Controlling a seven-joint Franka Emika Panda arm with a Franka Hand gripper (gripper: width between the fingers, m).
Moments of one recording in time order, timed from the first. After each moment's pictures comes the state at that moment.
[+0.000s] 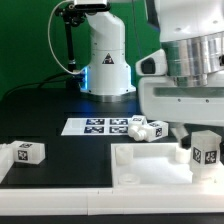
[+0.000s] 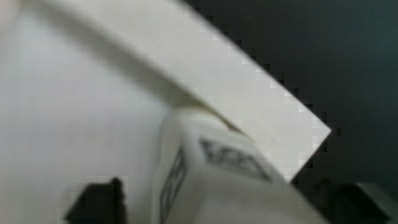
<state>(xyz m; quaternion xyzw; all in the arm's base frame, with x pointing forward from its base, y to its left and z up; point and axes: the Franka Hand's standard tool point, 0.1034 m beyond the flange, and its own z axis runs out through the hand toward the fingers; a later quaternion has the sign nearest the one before) 0.639 0.109 0.074 -0.92 0.38 -0.01 0.10</state>
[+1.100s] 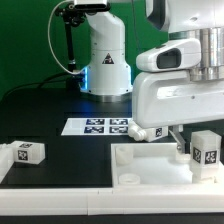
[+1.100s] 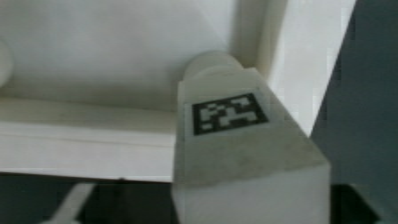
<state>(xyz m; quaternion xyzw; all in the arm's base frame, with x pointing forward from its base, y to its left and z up) 0.649 0.107 0.079 -1.00 -0.04 -0.07 0.04</state>
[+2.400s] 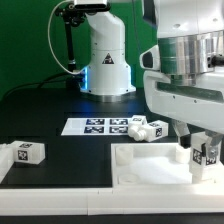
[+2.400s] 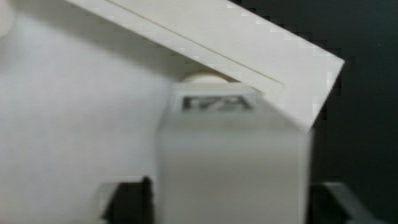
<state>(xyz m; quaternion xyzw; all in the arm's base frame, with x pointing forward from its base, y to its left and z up) 0.643 0.100 0.076 -0.87 0.49 0.00 0.06</state>
